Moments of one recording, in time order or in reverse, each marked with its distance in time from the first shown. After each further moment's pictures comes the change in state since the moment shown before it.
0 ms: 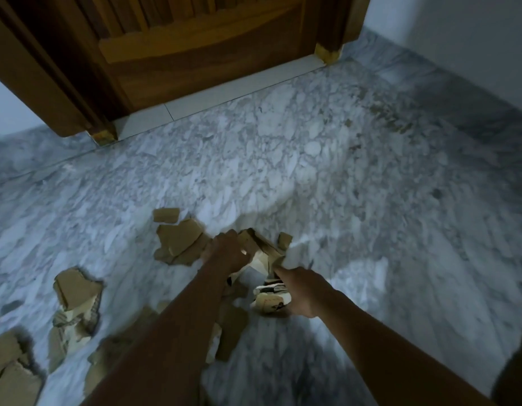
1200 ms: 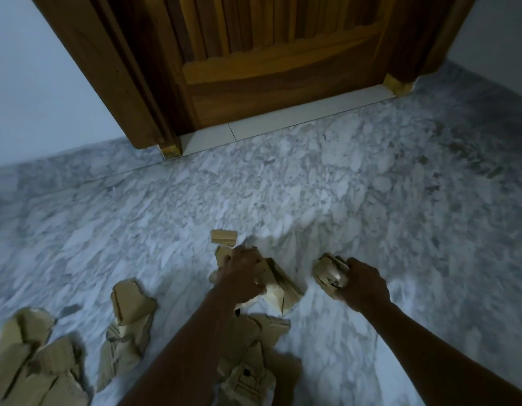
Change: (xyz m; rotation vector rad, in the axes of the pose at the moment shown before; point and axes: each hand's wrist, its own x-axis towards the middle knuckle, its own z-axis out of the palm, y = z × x) left_hand 0.007 -0.093 -0.044 0.083 0.089 0.139; right_hand 0.106 0.002 -0.028 0.180 0.316 0.452
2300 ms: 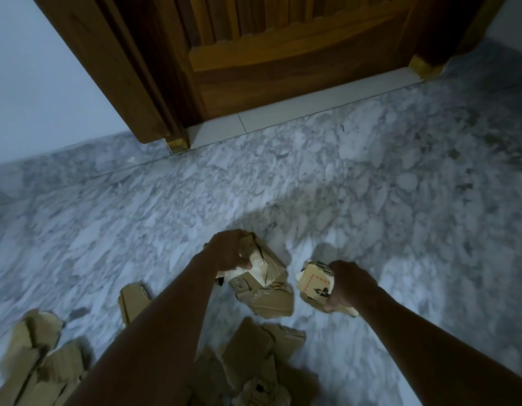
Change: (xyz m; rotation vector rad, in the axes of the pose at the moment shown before) left_hand 0.049 -0.059 -0.053 -0.217 -0.122 -0.177; right_hand 0.015 -0.068 -0.003 -0.231 -0.350 -0.074
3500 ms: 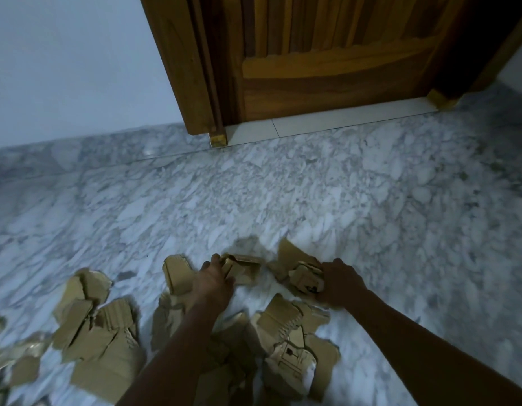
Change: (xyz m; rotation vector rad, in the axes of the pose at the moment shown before) left_hand -0.128 -0.087 0.044 -0.091 0.348 -0.214; right_hand -0.050 -0.060 0.031 -0.105 0.079 -0.271
